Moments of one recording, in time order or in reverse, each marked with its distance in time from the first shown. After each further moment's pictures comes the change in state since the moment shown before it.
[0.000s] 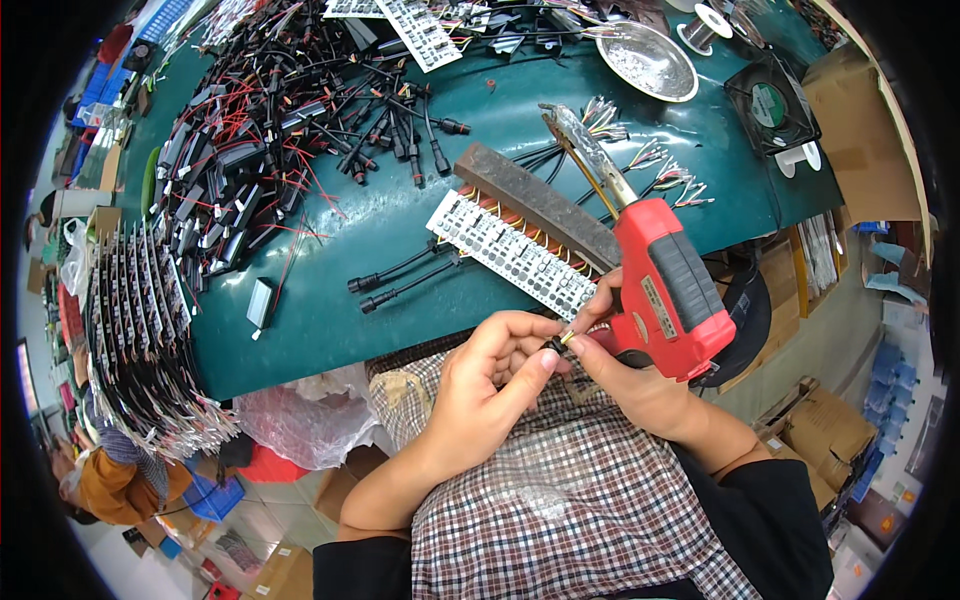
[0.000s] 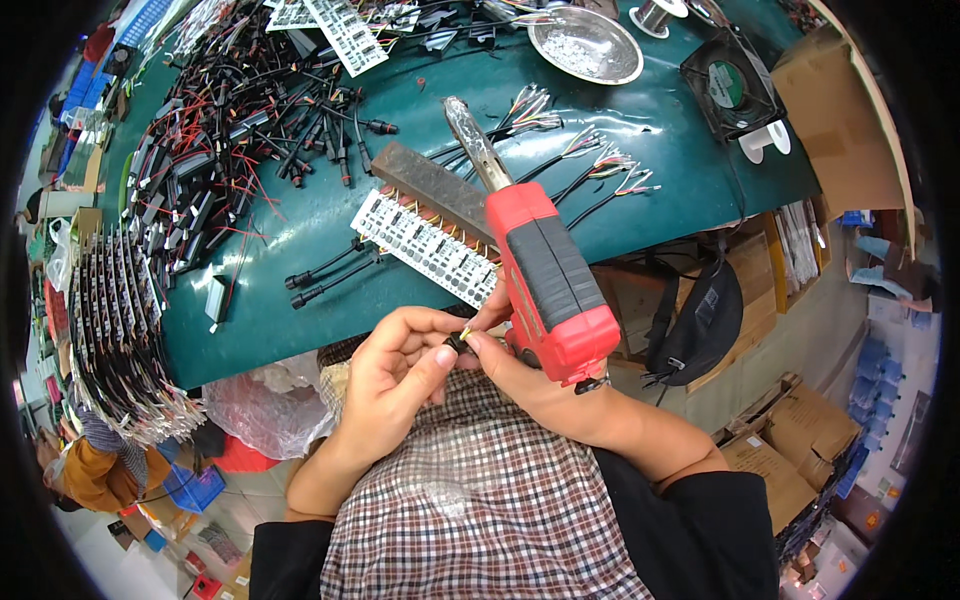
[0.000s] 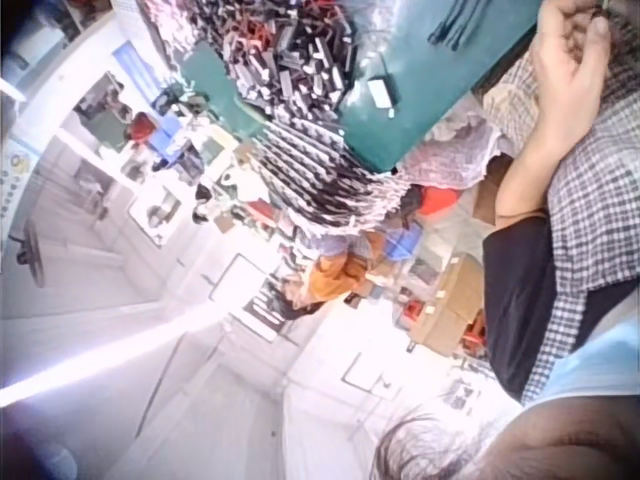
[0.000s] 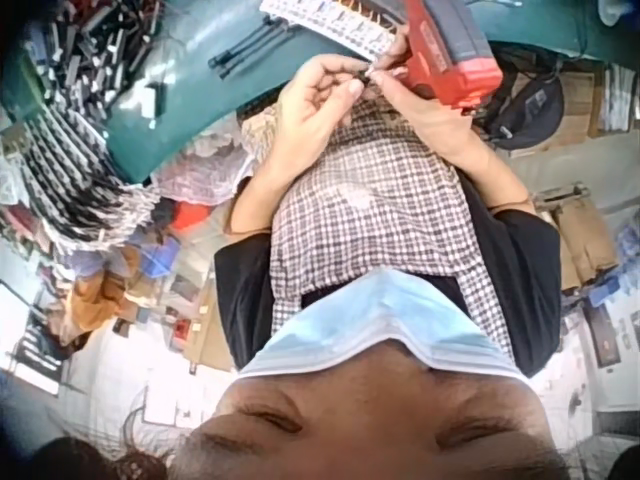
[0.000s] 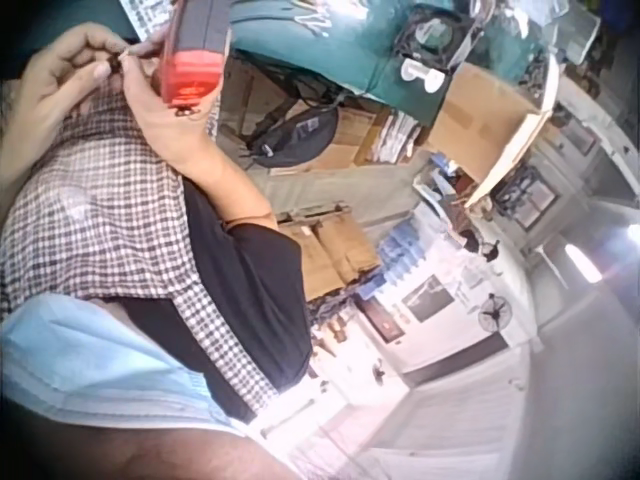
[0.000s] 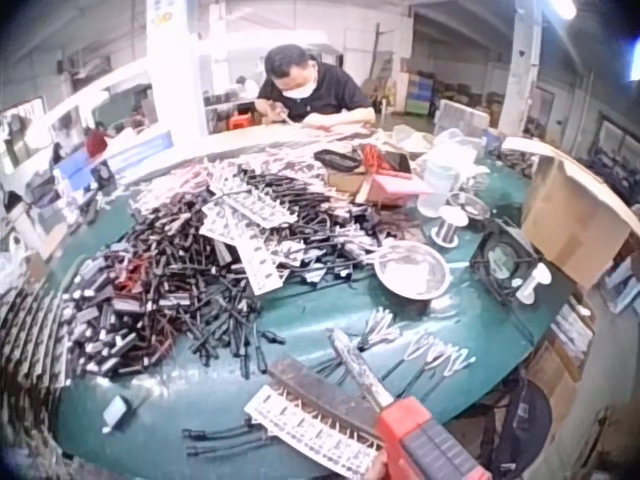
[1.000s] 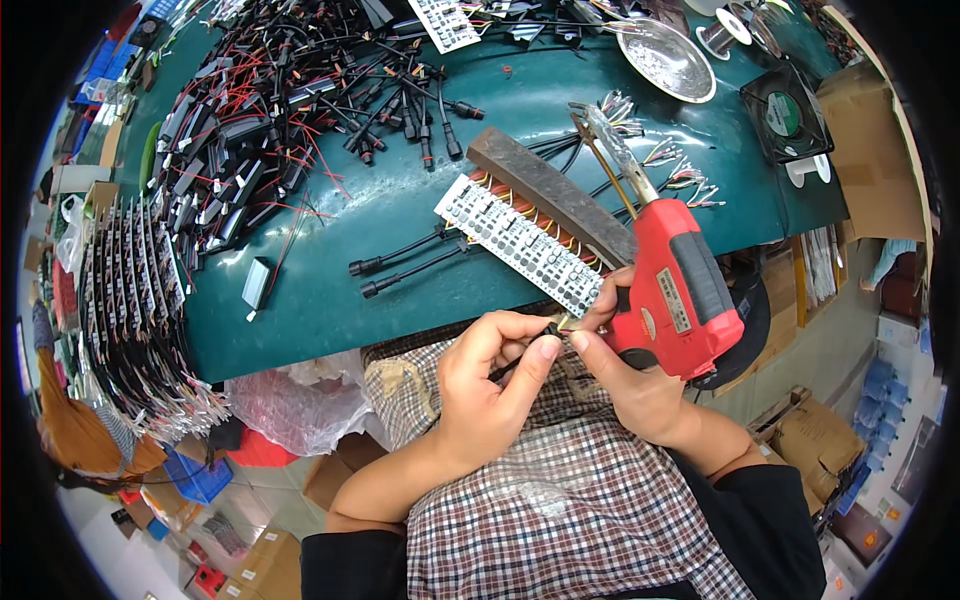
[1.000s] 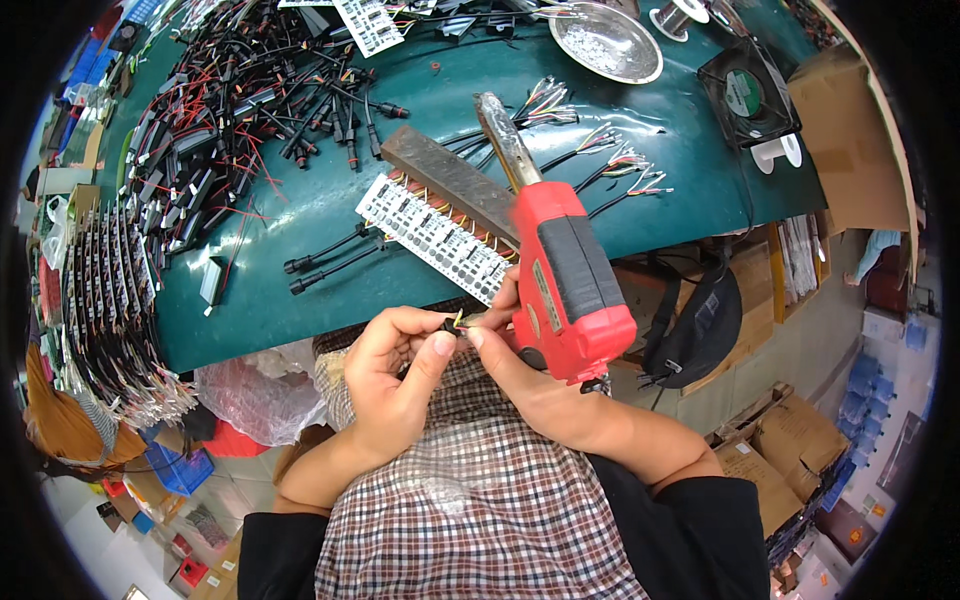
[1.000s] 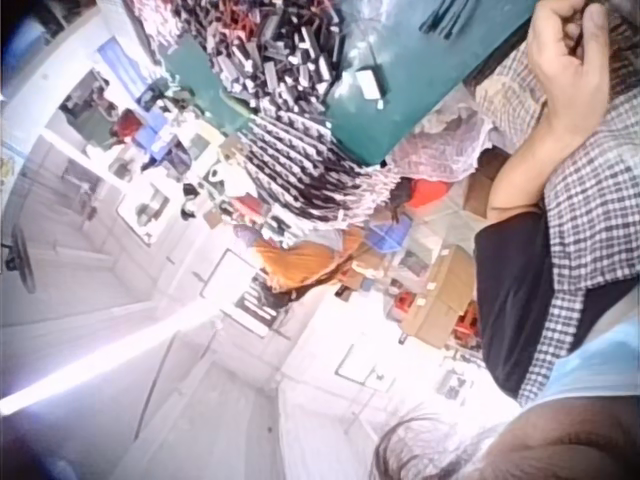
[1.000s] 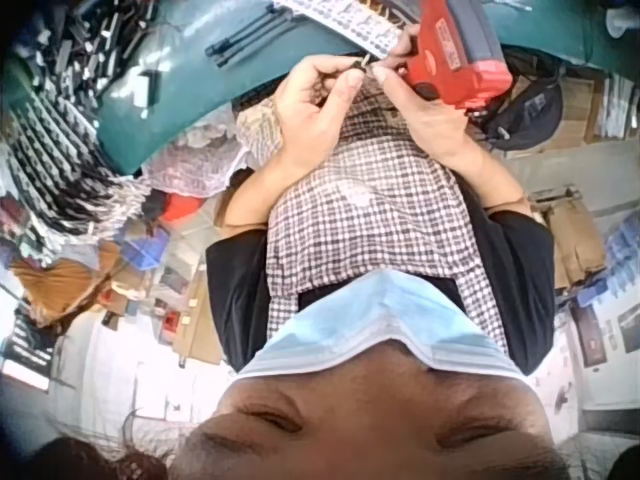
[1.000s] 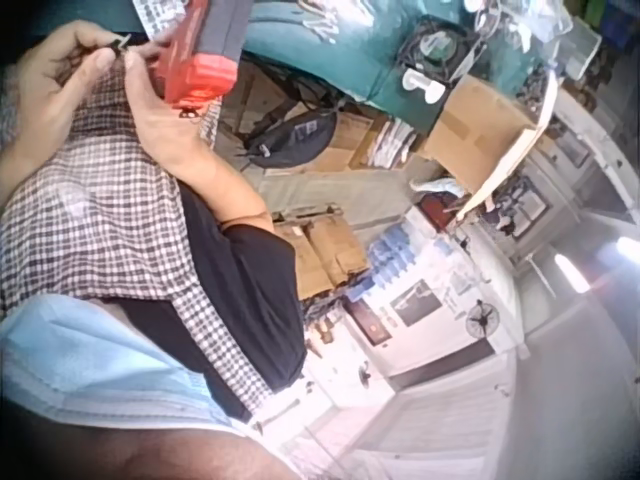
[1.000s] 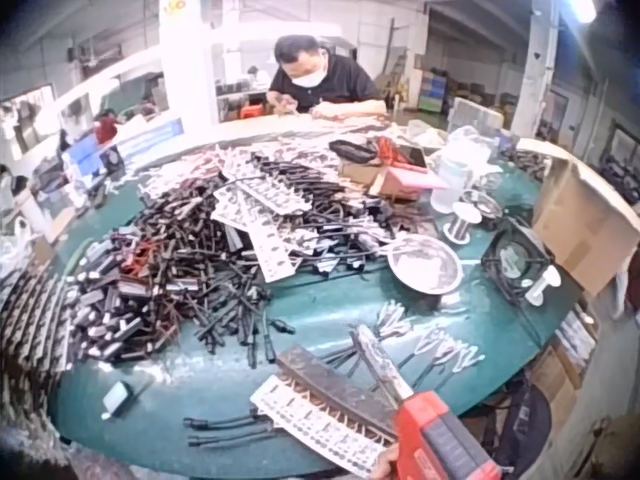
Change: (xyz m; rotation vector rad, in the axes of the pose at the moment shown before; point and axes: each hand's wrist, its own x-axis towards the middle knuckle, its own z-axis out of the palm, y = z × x) left_hand 0.001 -0.029 0.011 0.204 0.316 0.354; right_hand -0.007 0.009 0.009 0.041 0.042 0.022
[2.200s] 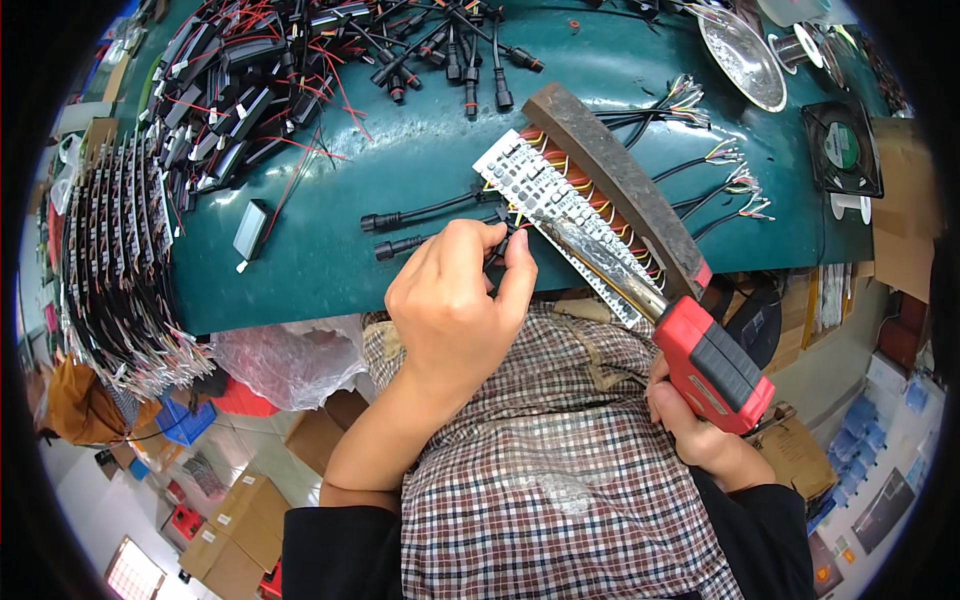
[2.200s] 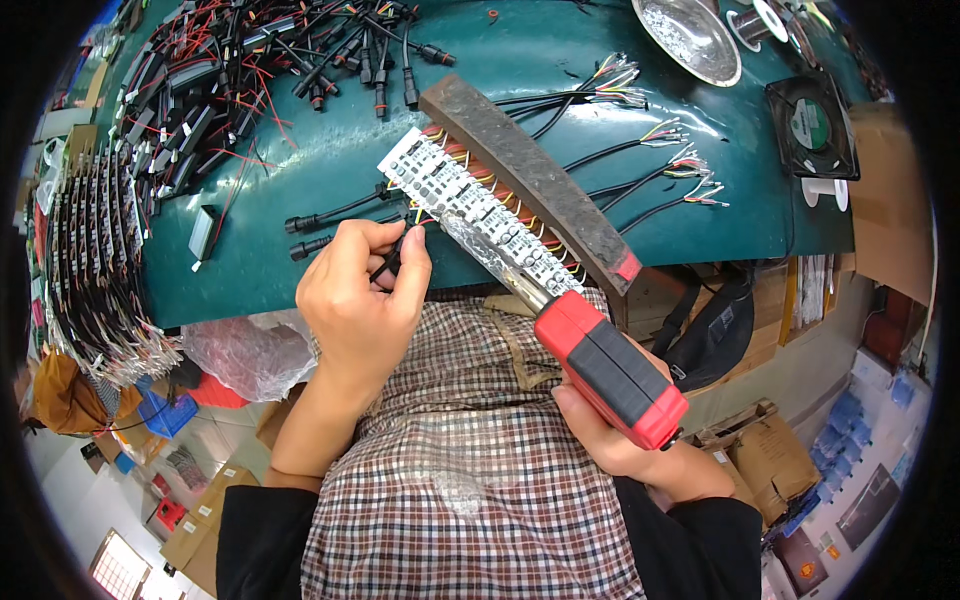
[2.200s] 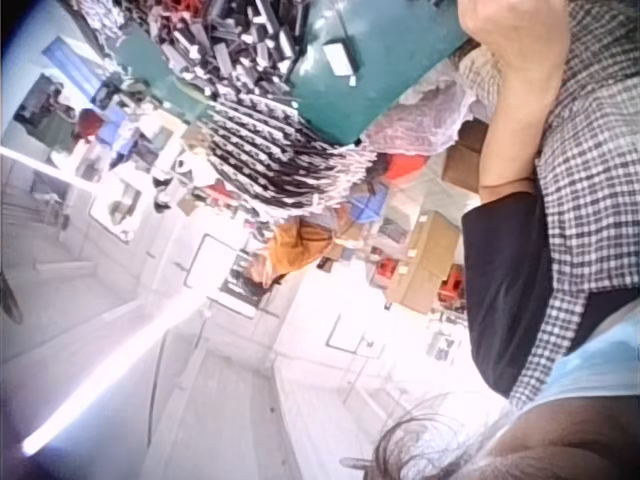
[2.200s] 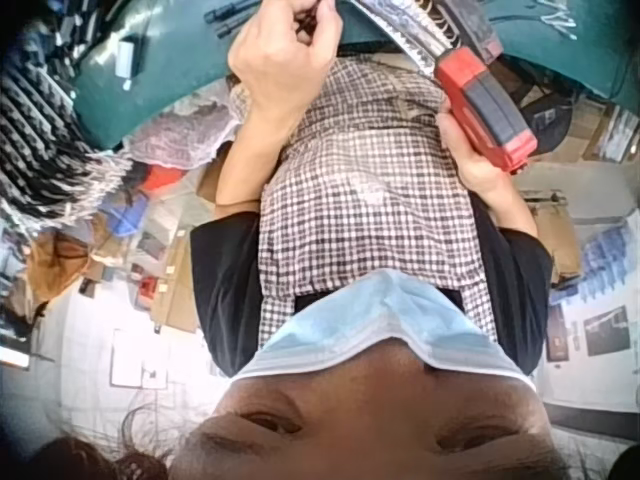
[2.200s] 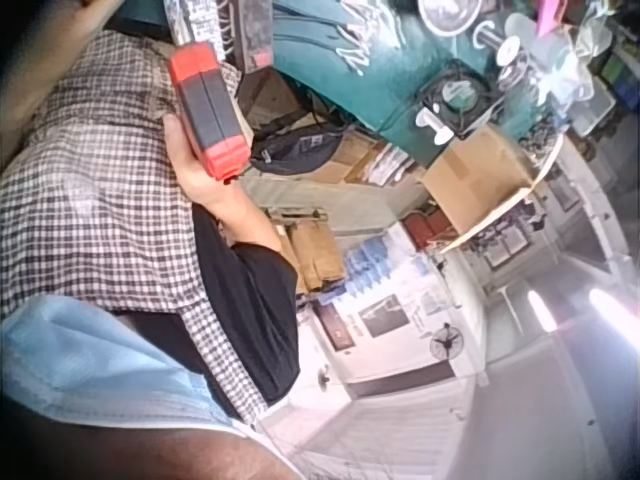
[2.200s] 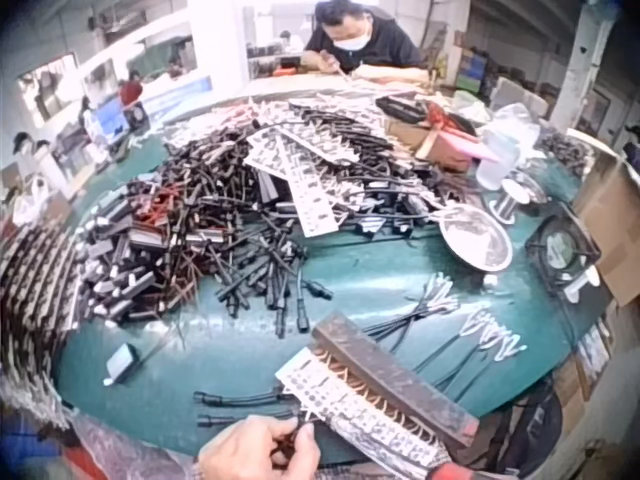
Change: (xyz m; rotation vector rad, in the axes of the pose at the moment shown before) left_hand 0.051 -0.014 -0.028 0.910 0.354 0.375; right_hand -0.031 -0.004 -0.061 -0.402 -0.210 0.229
